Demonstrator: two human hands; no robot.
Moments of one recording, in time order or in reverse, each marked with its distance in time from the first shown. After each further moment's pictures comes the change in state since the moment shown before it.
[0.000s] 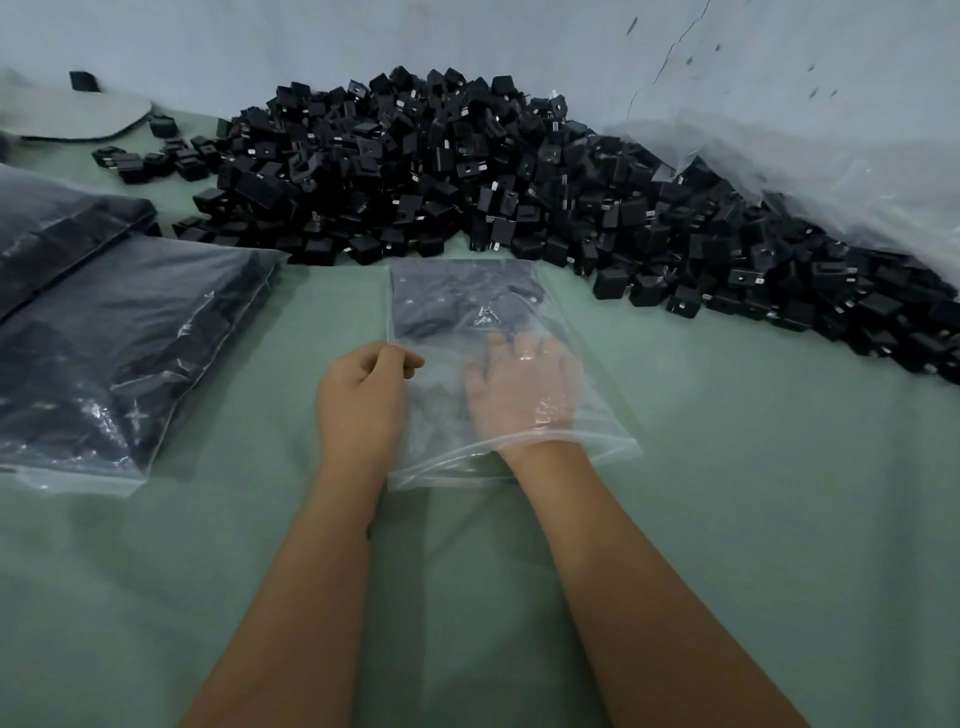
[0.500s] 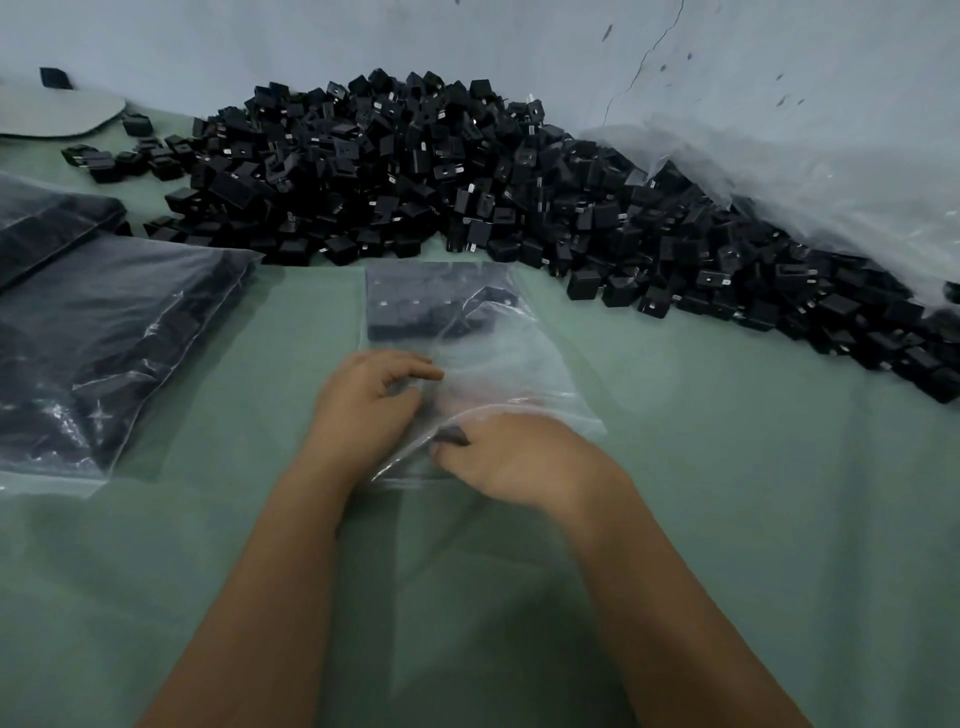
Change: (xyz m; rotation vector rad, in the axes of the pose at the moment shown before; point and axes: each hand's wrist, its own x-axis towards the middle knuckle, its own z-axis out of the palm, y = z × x) left_hand -0.002 -0.001 -0.001 0.381 -0.409 0.353; right_hand -0.051 0.018 -0.054 0.281 -0.424 -0.354
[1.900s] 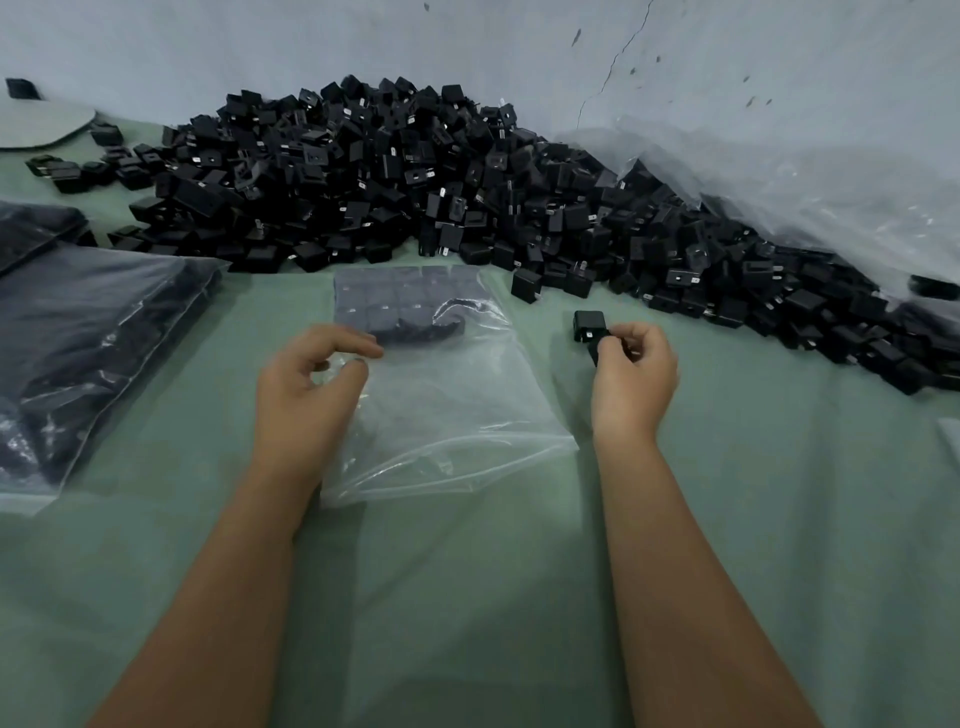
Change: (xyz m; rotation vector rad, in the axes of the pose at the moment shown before) left_hand -0.008 0.018 -0.004 -0.293 0.299 0.012; right_hand 0.016 0.120 -0.006 0.923 1.200 0.531
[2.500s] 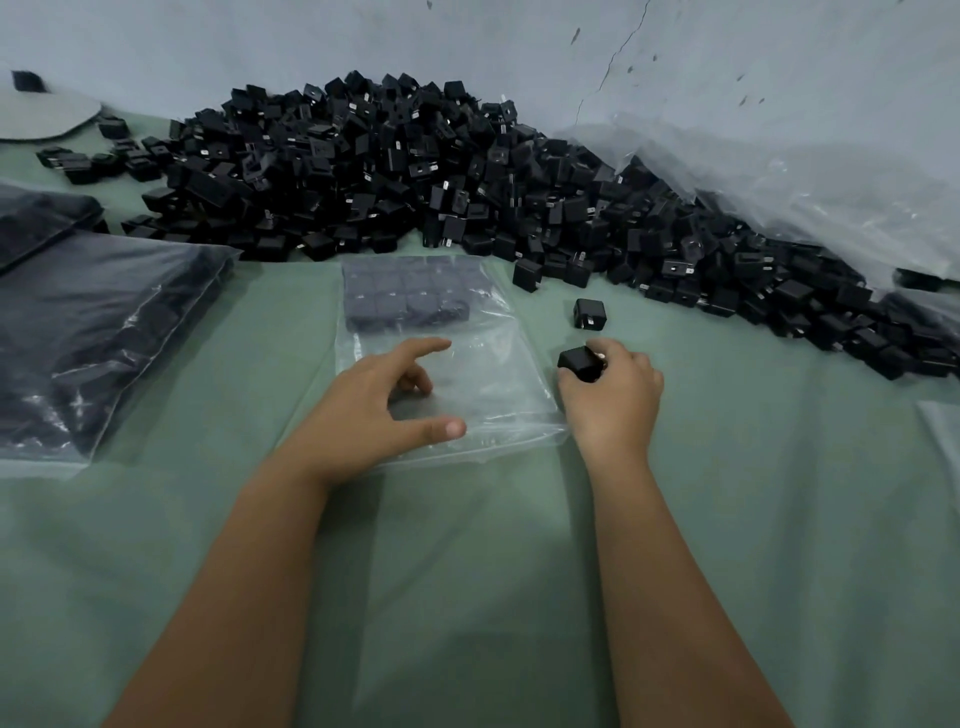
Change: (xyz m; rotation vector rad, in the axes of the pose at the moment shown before) left_hand -0.011 -0.001 -0.005 0.294 -0.624 0.053; right_hand -0.036 0.007 -0.018 -0.519 -0.147 -0.167
